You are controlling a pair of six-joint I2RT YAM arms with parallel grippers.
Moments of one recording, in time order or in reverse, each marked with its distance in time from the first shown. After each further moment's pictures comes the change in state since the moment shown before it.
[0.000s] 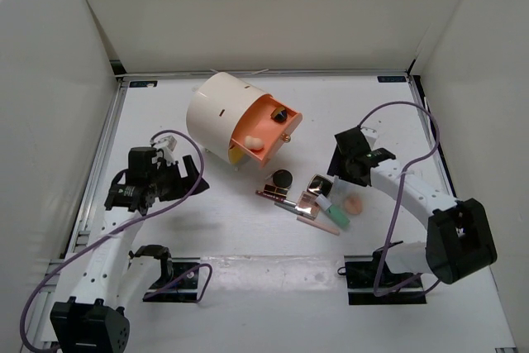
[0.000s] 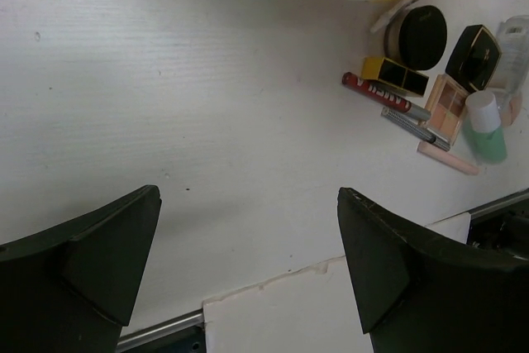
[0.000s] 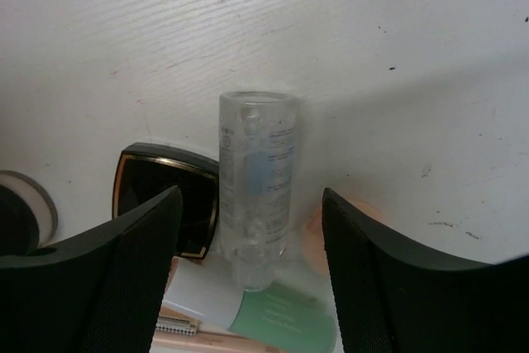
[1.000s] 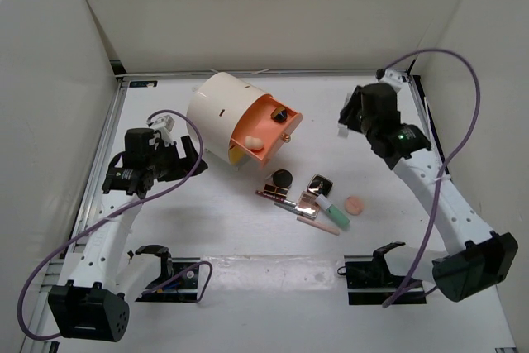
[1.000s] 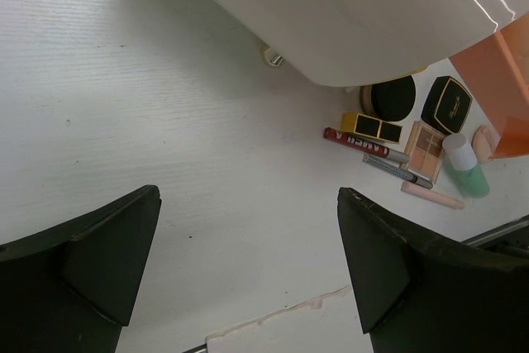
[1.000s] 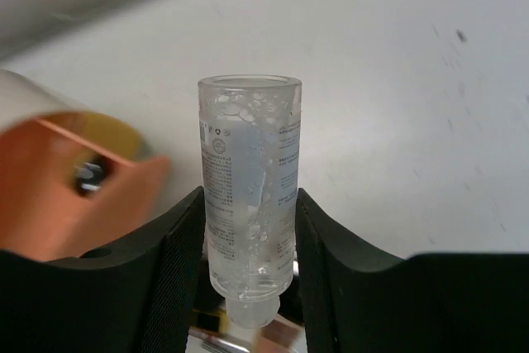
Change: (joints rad) left arm 0.000 0.123 0.148 0.060 -0.021 0.020; right arm -0.038 -0.105 0.332 0.019 0.021 -0.109
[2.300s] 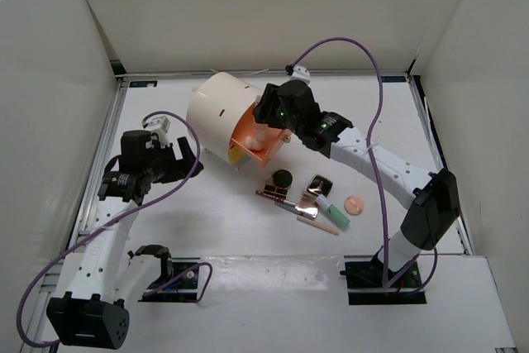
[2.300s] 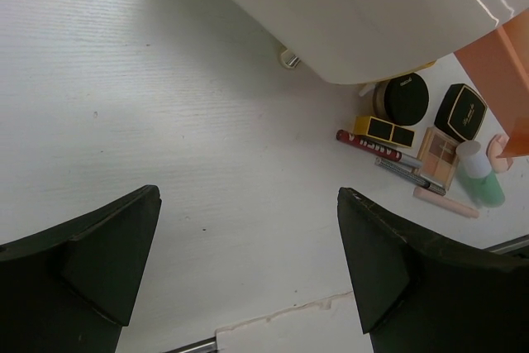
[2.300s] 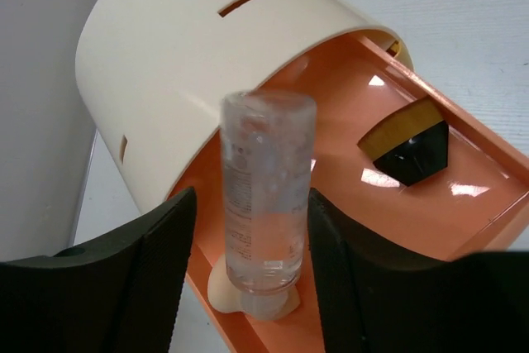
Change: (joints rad) left arm 0.000 -0.053 0.013 -0.050 -0.058 0.010; right arm 0.399 0.395 0.303 0.258 -0.091 0.141
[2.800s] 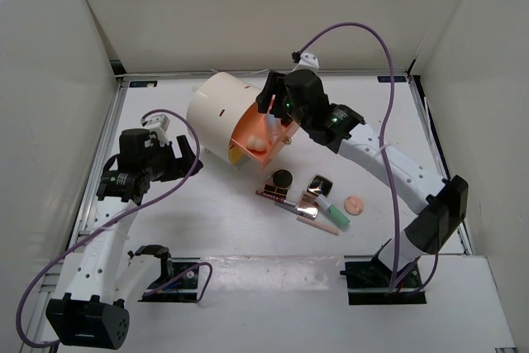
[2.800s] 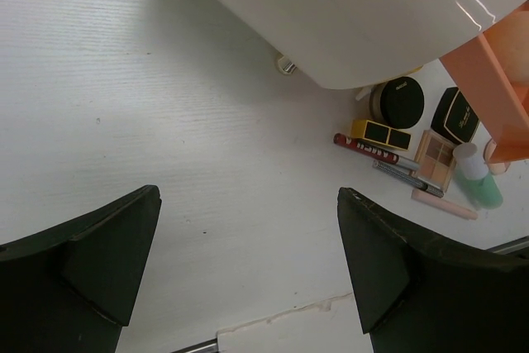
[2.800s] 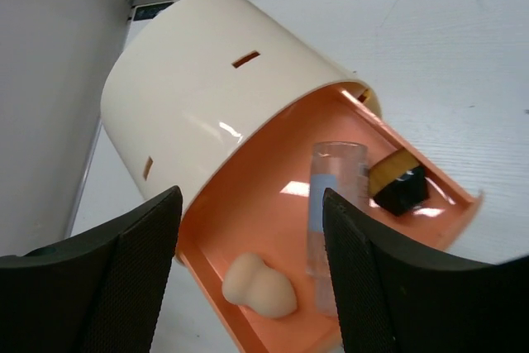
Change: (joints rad) left arm 0.000 0.000 0.023 -0.007 -0.002 0.007; right arm -0.002 -0.029 0.103 -0.076 0.053 -0.072
